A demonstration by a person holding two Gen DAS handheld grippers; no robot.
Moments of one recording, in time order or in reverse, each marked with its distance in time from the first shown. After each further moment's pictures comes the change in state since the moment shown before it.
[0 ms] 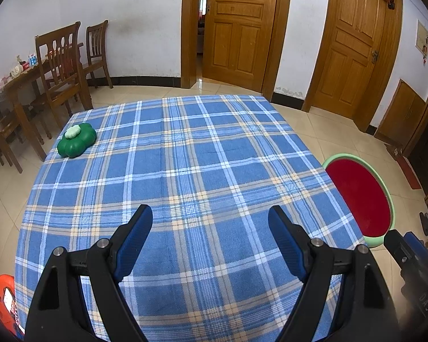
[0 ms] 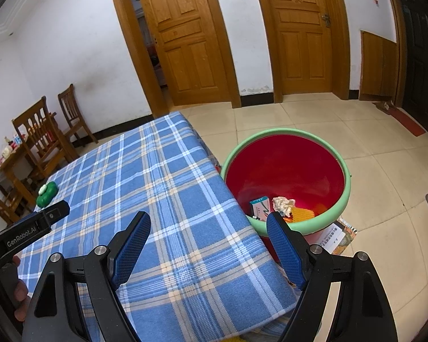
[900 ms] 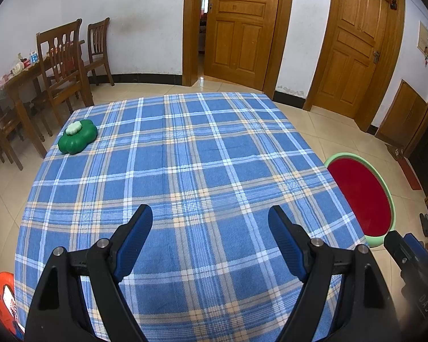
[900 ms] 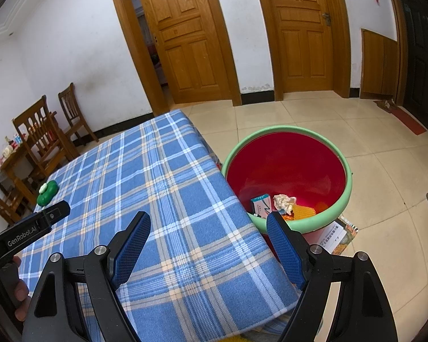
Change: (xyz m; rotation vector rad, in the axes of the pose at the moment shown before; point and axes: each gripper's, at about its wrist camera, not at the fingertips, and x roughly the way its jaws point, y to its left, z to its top) left arm -0.001 0.002 0.000 -0.004 0.005 0.002; right arm 0.001 0.003 -0.001 0.001 0.004 0.001
